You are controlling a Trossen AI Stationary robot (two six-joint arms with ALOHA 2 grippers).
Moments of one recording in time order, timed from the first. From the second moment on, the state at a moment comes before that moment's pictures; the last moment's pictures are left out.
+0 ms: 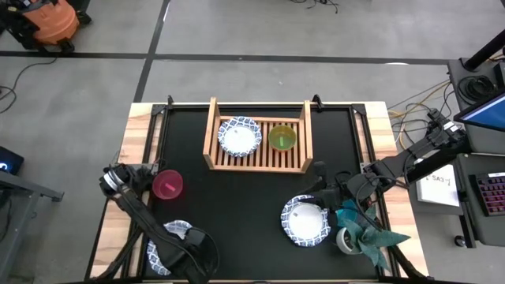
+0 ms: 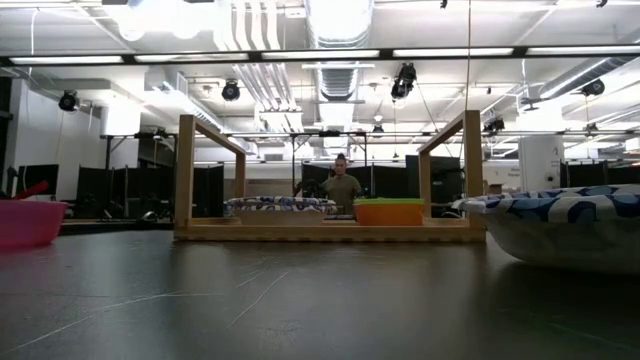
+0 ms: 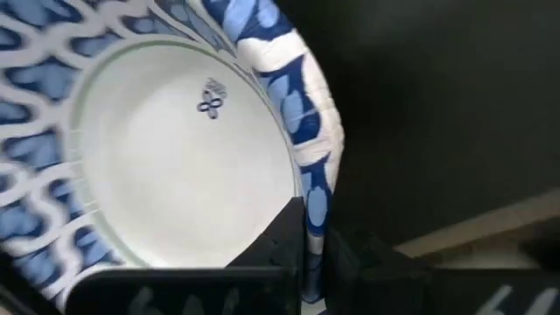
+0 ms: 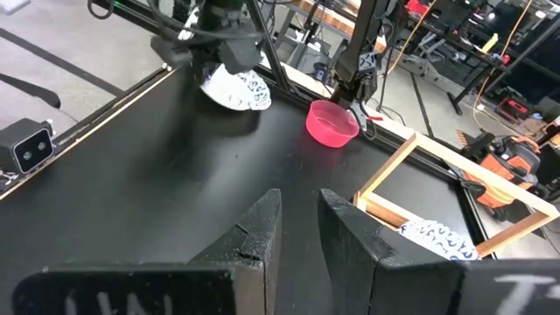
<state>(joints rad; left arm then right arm) -0.85 1.92 1.45 -1.10 0.12 -1.92 0.52 1.03 0.80 -0.11 0.37 -0.26</state>
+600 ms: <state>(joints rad) -0.68 1.92 1.81 -1.27 -0.50 -0.52 0.52 1.03 0.80 -0.11 0.37 -0.27</state>
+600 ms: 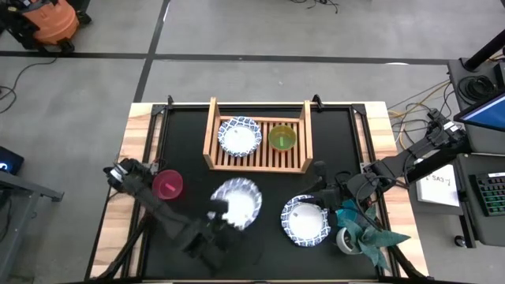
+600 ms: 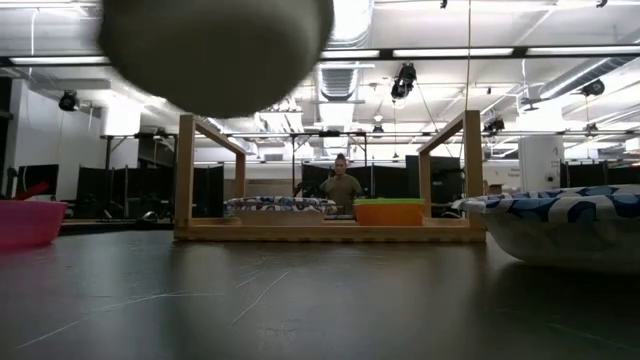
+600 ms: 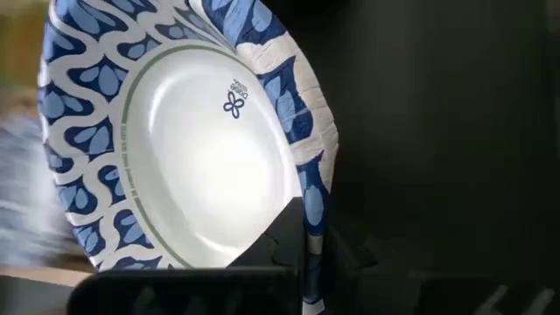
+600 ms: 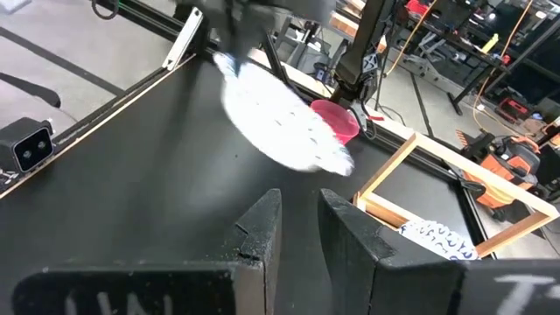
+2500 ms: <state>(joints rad) 0.19 1.90 1.53 -1.06 -0.33 0.09 0.52 1.03 0.80 -0.12 0.37 -0.26</state>
